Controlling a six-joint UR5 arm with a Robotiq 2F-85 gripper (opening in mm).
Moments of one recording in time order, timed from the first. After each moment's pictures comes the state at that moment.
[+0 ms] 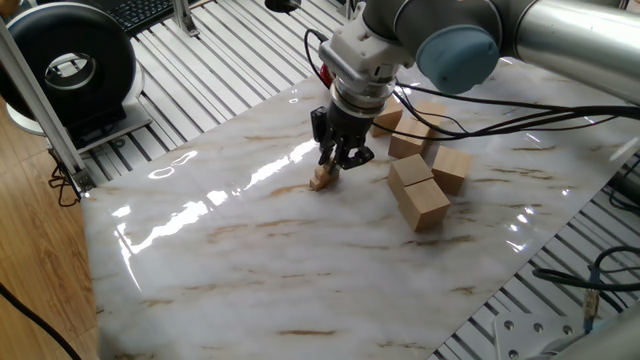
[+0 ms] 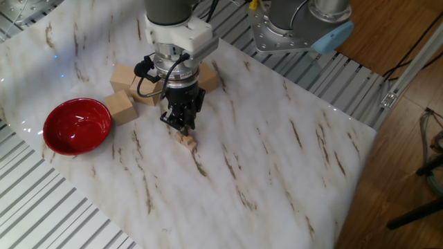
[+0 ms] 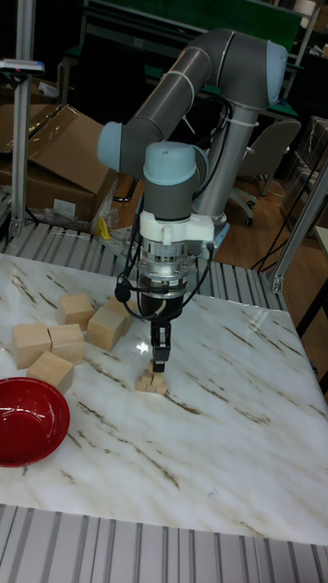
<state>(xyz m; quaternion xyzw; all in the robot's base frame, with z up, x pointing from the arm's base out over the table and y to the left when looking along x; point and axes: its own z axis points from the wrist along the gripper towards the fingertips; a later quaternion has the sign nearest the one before) 0.514 0.035 0.051 -0.72 0.69 0.01 0.12</state>
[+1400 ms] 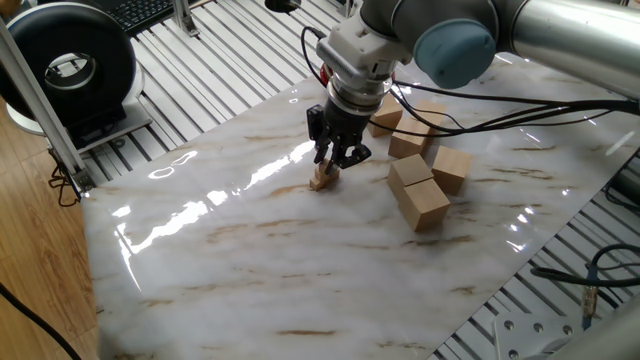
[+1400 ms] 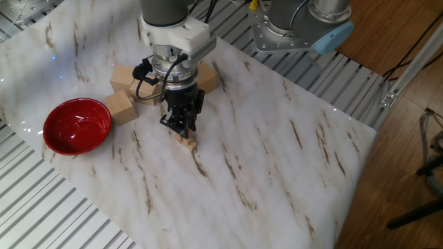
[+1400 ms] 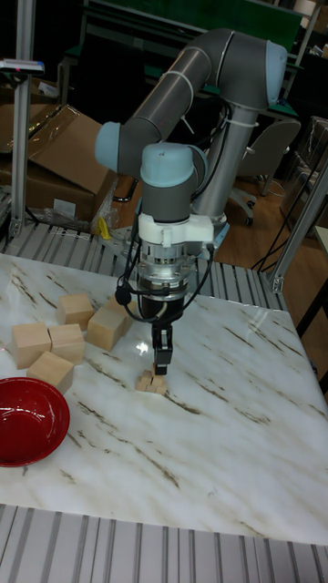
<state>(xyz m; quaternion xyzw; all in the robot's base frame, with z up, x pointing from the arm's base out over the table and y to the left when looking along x) 0.519 0.039 0.051 -0.72 0.68 0.02 0.12</state>
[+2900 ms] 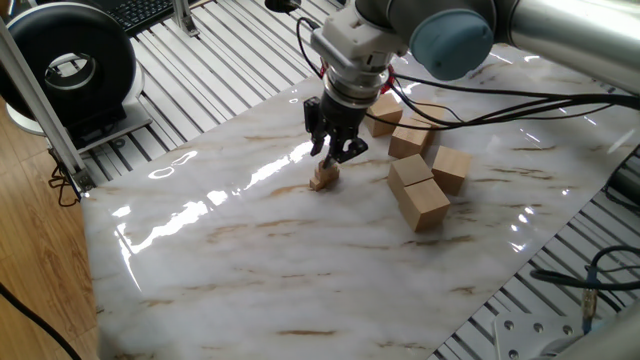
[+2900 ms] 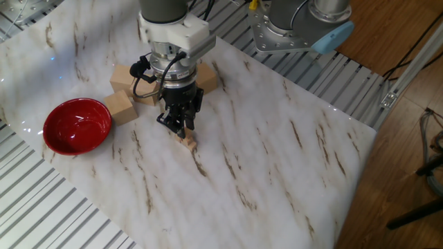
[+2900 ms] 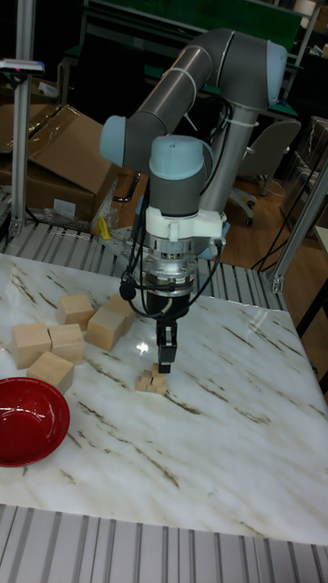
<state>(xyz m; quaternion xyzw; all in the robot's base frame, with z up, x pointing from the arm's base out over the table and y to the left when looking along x) 0.526 0.046 0.067 -0.71 0.70 0.02 0.12</state>
